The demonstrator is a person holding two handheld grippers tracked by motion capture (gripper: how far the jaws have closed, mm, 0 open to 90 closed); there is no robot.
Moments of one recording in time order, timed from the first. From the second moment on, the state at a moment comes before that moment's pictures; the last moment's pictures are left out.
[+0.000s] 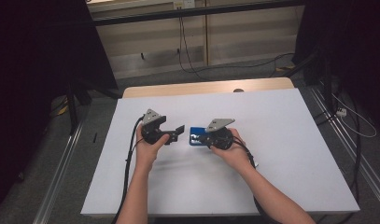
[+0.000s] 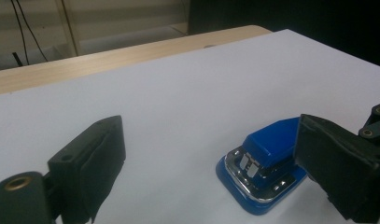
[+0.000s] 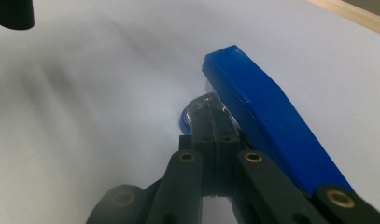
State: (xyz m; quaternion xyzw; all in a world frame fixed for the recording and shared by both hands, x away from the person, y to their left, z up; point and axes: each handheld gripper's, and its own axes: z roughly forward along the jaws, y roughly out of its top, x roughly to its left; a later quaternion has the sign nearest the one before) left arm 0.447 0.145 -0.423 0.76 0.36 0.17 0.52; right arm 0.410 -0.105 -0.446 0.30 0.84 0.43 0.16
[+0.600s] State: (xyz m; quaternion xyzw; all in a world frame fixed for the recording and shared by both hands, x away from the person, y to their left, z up) left arm 0.448 0.141 -0.432 0.79 0.36 0.15 0.47; right arm 0.415 -0.102 -0.452 0.30 0.84 0.41 0.16
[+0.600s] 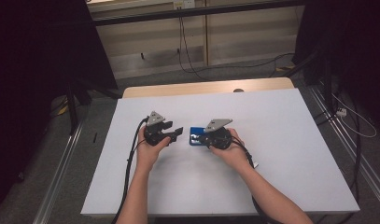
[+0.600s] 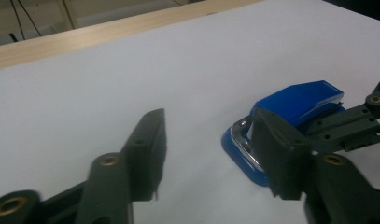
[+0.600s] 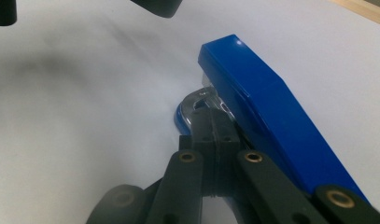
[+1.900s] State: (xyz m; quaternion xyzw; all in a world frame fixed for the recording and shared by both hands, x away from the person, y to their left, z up) left arm 0.454 0.125 -0.451 0.82 0.34 0.08 0.45; right arm 0.418 -0.094 -0.456 0.30 0.85 0.40 0.18
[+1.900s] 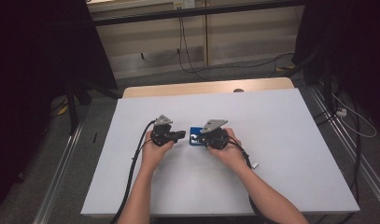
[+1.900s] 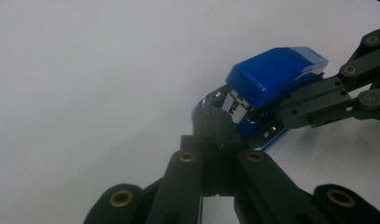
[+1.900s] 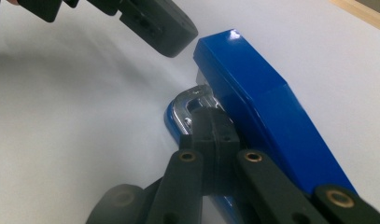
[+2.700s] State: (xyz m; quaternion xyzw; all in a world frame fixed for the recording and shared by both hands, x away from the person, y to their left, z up) left arm 0.458 0.111 -0.454 0.83 0.34 0.07 0.45; right arm 0.418 -0.096 -0.457 0.31 0.84 0.40 0.18
